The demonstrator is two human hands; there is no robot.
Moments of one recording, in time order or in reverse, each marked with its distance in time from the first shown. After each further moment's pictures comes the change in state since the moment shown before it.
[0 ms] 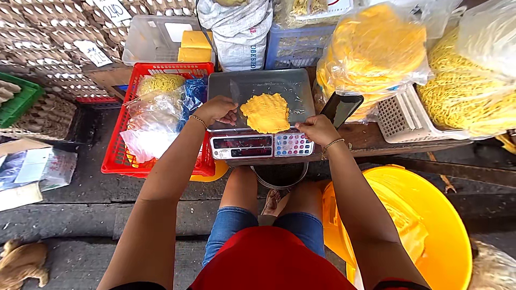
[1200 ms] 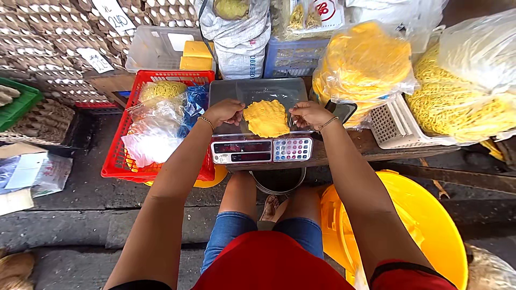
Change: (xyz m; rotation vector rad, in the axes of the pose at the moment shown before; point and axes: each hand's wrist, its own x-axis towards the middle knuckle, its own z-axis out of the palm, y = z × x) left_hand 0.010 0.012 0.007 0.007 -0.044 0.118; right_hand 0.044 -0.043 -0.019 0.264 -0.189 -0.035
